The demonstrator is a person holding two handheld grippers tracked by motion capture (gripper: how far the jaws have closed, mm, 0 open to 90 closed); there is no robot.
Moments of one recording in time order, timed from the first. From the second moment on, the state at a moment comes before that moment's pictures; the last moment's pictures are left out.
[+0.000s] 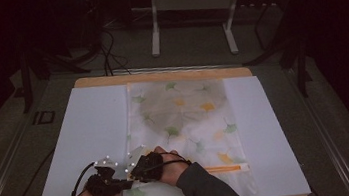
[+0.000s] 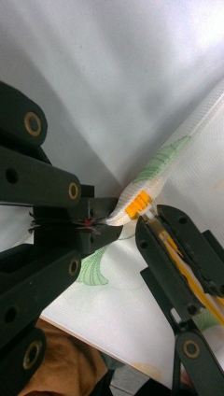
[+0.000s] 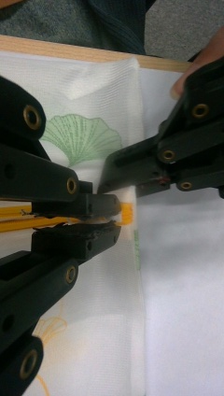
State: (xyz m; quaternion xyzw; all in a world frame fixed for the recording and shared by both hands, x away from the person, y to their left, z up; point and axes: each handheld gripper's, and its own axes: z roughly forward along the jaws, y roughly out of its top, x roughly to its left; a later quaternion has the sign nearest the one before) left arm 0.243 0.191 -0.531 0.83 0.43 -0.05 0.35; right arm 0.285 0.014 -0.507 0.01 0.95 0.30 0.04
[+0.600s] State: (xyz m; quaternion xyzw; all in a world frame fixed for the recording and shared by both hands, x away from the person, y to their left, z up) left arm 0.242 0.195 -0.528 0.83 0.44 -0.04 0.36; right arm 0.285 0.010 -0.519 0.01 0.96 0.28 0.04
